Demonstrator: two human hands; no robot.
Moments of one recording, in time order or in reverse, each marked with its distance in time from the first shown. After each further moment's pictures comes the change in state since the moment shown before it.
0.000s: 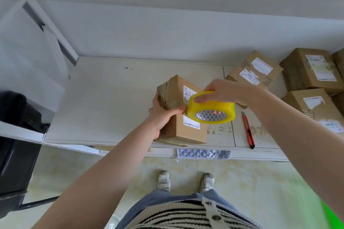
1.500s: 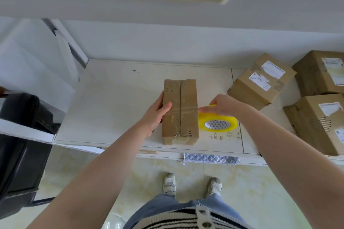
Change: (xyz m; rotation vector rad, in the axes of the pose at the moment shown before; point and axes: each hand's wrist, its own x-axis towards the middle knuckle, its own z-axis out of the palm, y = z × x) left_hand 0.013 -0.001 -0.037 -0.015 -0.167 0.180; right_hand 0.044 0.037 0.046 -0.055 0.108 0.129
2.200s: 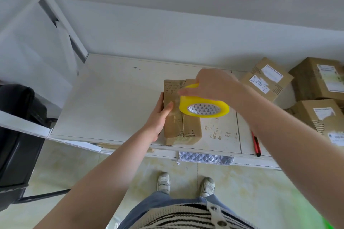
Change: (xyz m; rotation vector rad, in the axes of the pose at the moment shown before) left_hand -0.004 -0.021 0.011 -0.166 0.057 0.087; right_hand -0.049 -0.115 -0.051 -0.370 0.262 -0.113
